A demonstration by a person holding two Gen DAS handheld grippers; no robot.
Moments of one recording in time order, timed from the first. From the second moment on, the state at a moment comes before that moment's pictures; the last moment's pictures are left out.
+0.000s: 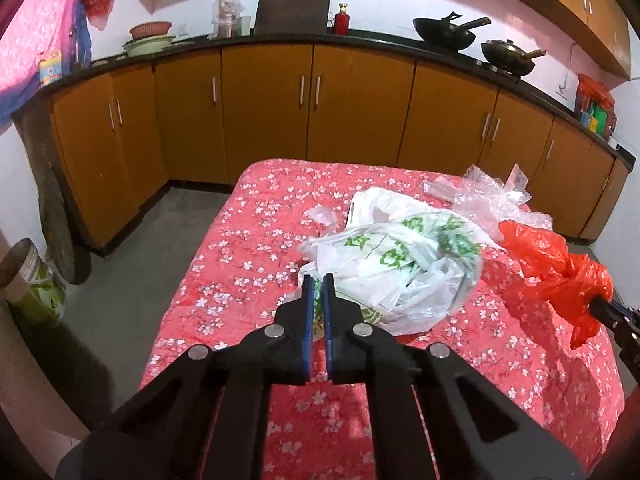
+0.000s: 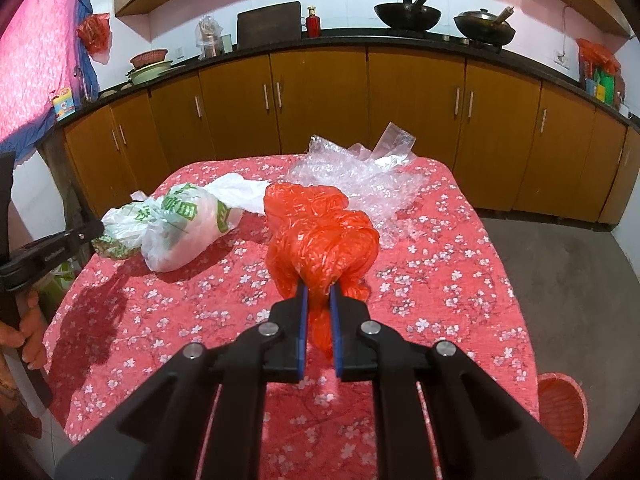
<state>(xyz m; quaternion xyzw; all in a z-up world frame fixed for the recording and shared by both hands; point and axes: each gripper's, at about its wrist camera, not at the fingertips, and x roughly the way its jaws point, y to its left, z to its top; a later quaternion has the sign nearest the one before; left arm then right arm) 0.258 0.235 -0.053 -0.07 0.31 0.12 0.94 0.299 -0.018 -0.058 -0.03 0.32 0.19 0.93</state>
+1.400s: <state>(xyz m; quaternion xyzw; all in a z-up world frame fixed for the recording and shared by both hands) 0.236 0.082 0.053 -0.02 0.21 -0.01 0.98 0.246 -0.137 -0.002 0.02 0.26 0.12 0.96</state>
